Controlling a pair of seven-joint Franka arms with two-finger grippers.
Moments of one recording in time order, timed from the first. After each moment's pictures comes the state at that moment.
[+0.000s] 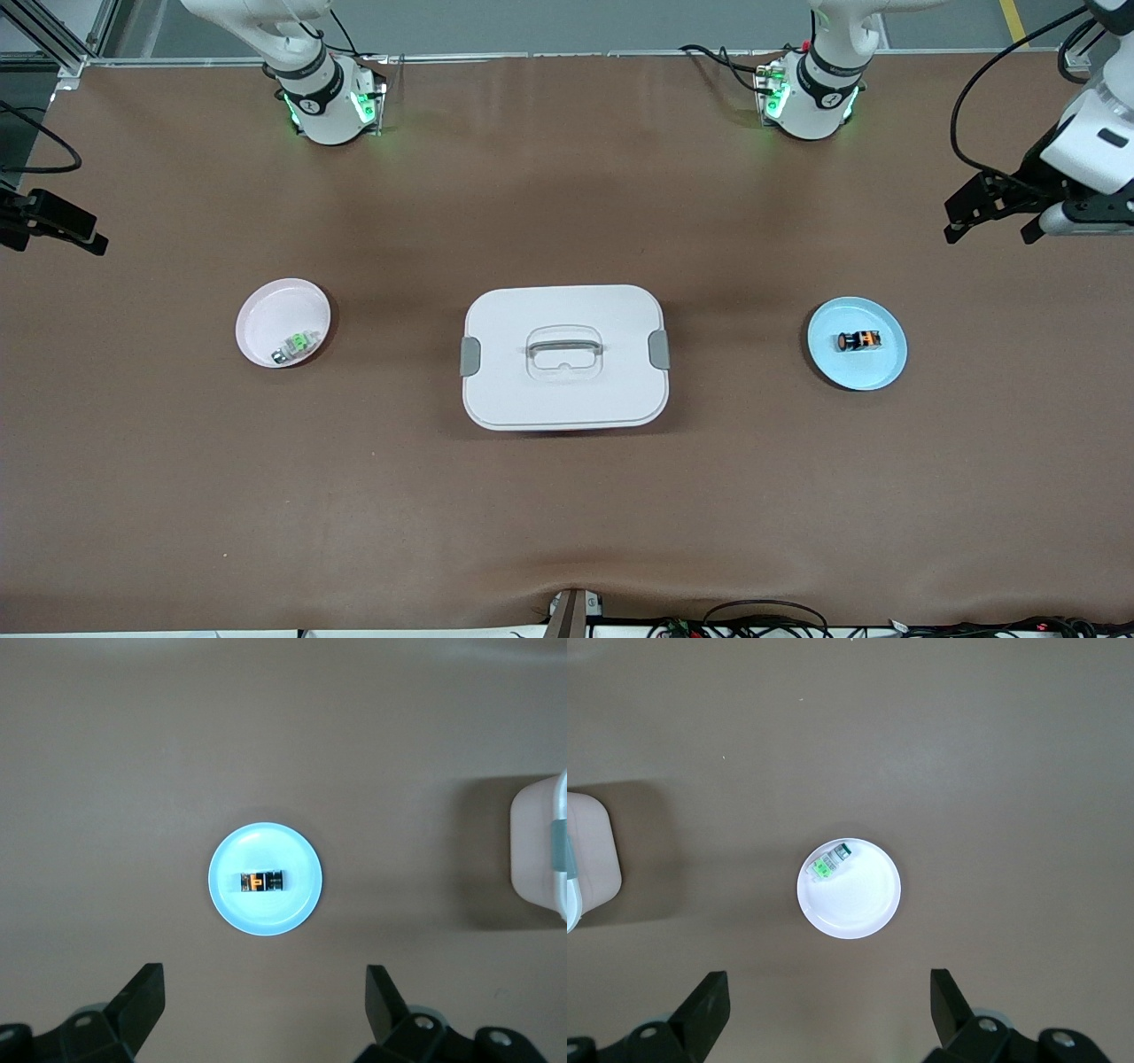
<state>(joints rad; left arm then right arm) 0.03 -0.18 -0.07 -1.86 -0.02 1.81 -0.02 -0.01 0.06 -0.08 -1.45 0.02 1.49 -0.01</state>
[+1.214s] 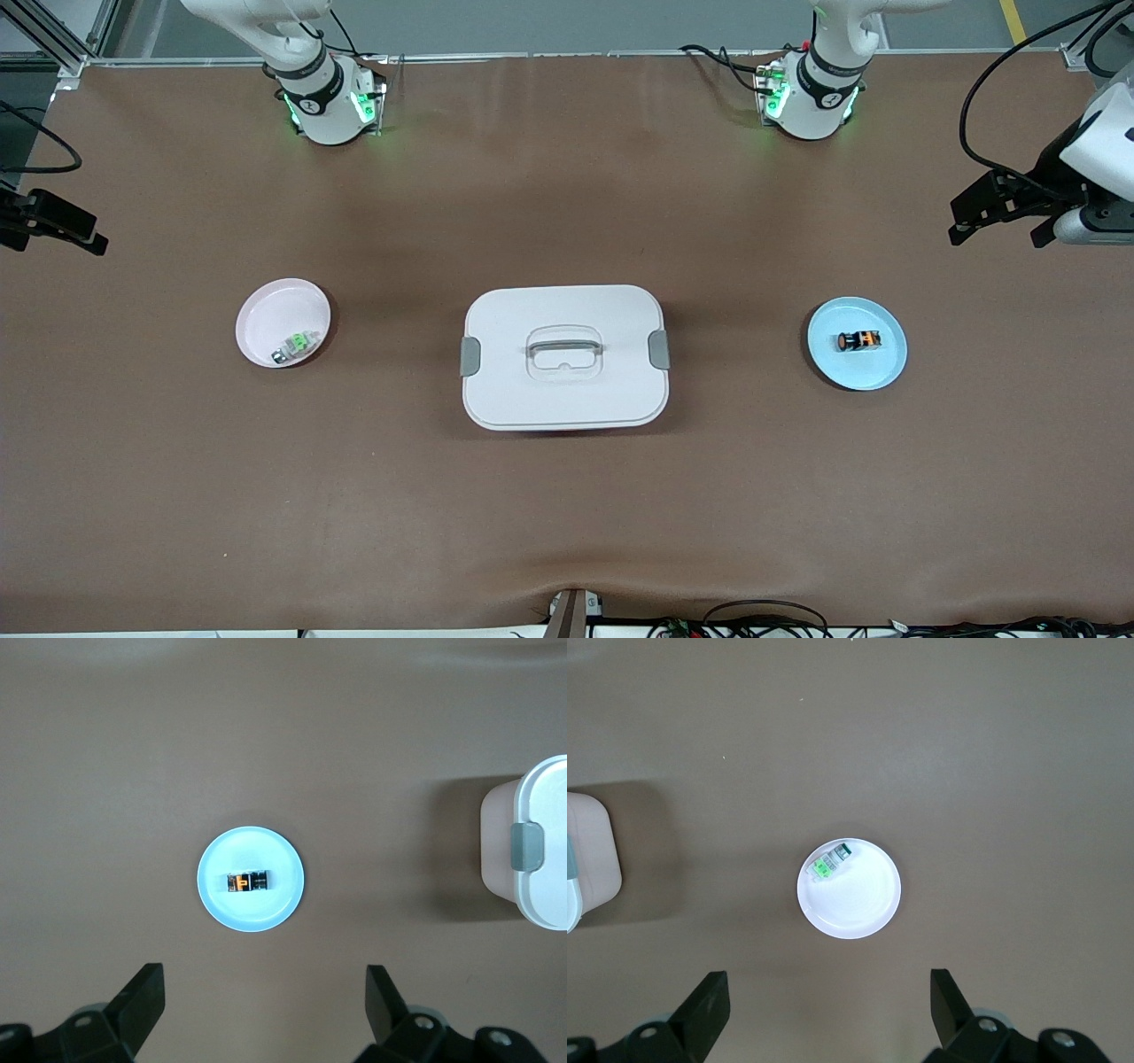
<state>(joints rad) -0.03 -0.05 -0.05 -1.63 -0.02 1.66 -0.04 -0.01 0.06 -0.08 -1.45 0.02 1.49 -0.01</state>
